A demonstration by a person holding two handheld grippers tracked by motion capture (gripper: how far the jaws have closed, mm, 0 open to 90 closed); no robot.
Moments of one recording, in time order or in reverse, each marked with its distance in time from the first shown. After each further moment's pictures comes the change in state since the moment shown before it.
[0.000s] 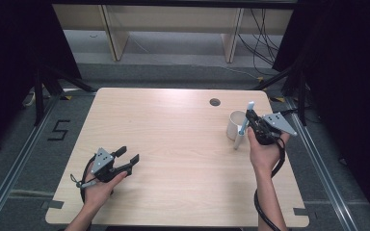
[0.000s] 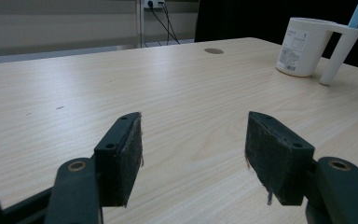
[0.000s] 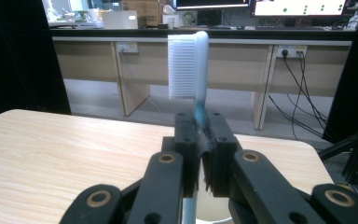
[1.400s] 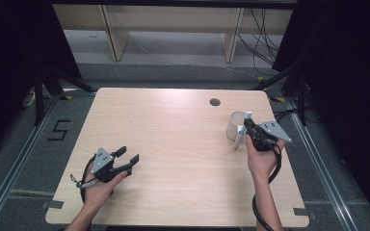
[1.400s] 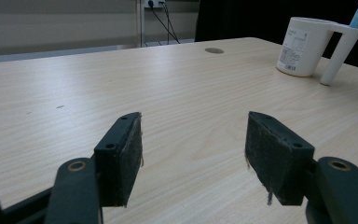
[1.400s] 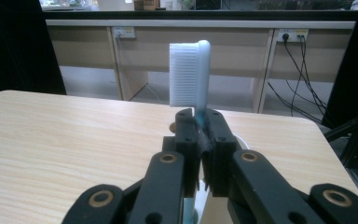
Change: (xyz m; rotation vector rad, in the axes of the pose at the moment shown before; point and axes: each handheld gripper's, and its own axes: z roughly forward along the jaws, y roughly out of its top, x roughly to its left) left arm 0.000 0.000 0.000 0.000 0.000 -0.003; right arm -0.002 -0.031 0.004 0.047 -0.008 0.003
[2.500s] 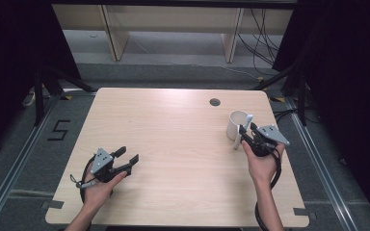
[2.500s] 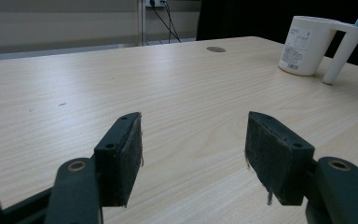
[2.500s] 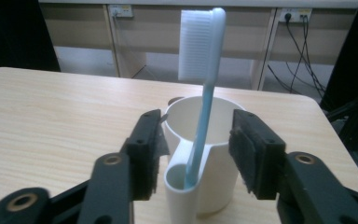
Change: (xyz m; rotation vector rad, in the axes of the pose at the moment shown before) left arm 0.002 -0.002 0.000 0.003 0.004 -0.003; right arm 0.002 -0.013 -0.006 0.084 -0.008 0.013
